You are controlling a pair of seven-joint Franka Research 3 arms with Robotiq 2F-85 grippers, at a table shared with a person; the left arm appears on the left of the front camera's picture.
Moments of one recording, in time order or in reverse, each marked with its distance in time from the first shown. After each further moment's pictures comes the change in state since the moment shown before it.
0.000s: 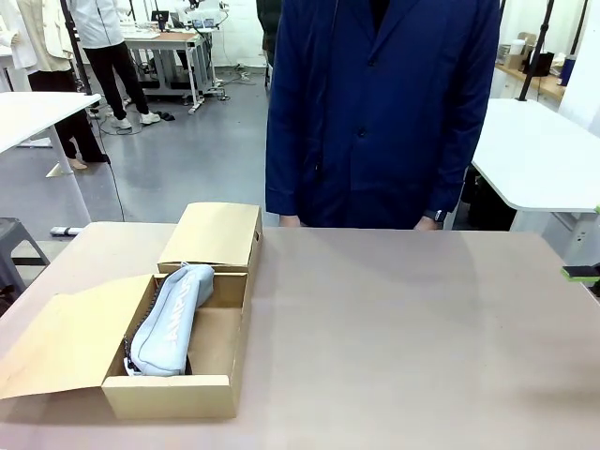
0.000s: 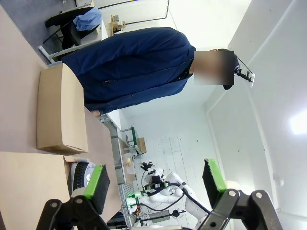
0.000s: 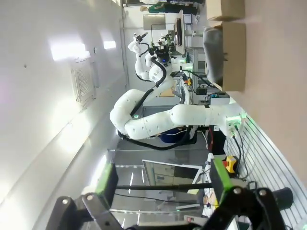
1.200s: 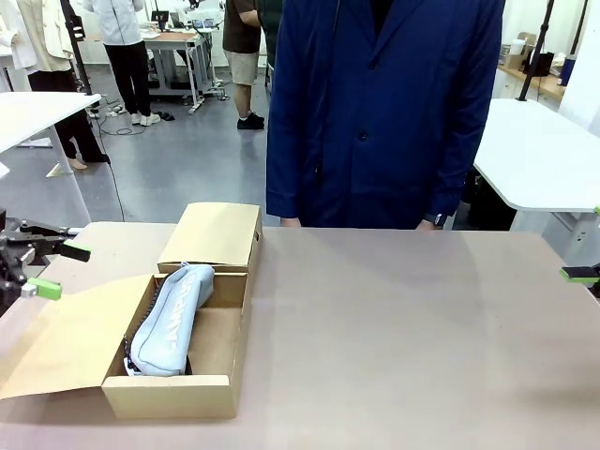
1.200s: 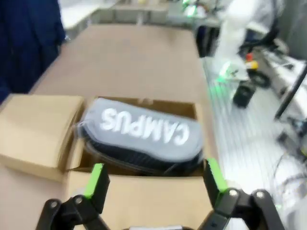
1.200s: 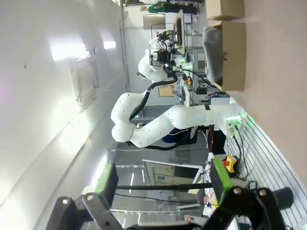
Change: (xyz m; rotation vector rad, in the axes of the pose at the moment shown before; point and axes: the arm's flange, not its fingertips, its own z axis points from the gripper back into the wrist) left arm -0.091 0.014 -0.140 -0.138 0.902 -1.434; right arm 0.001 -0.001 0.000 0.000 0.001 -0.004
